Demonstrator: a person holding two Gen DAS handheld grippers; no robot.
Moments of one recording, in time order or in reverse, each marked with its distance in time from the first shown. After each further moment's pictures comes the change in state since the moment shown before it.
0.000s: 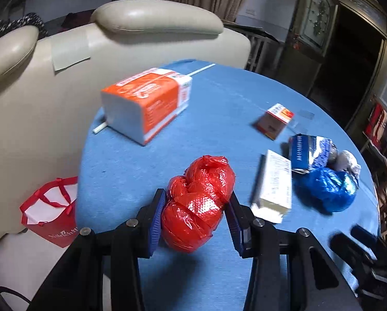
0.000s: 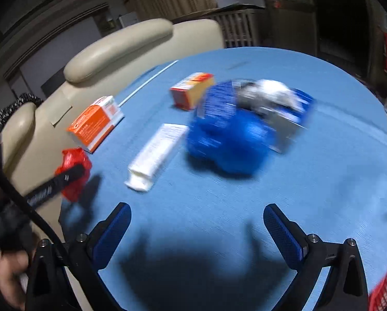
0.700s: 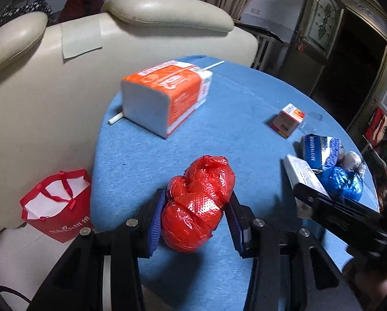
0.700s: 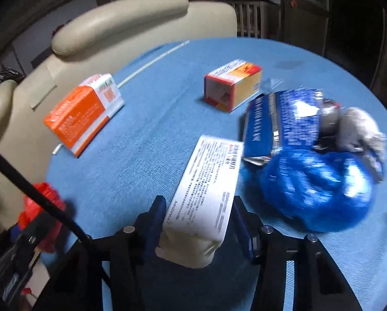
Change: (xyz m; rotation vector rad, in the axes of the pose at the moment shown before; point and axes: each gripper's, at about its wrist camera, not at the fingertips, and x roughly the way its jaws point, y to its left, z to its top) left arm -0.001 0.026 -0.004 -0.016 0.020 -0.016; right arm 0.076 0.056 0.033 -0.074 0.070 -0.078
